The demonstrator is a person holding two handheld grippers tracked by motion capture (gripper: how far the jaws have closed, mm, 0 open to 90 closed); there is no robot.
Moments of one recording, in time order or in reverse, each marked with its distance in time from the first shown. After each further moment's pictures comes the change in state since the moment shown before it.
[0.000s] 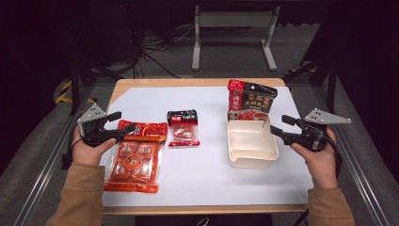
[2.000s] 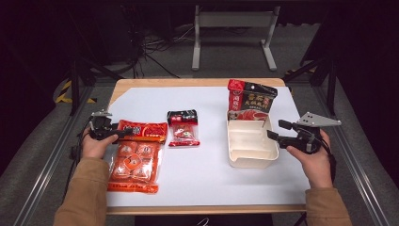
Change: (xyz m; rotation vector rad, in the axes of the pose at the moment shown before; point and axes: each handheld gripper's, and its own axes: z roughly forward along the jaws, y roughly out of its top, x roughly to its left) left arm 0.083 -0.071 0.074 0.255 -0.016 -0.251; right arm 0.002 -0.013 0.012 0.077 -0.020 -0.011
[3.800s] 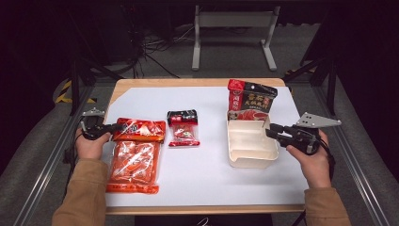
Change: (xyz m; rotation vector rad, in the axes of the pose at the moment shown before) left arm -0.016 0.008 -0.039 -0.070 0.047 -0.016; right arm 0.009 0.006 -0.002 -0.027 0.106 -0.026
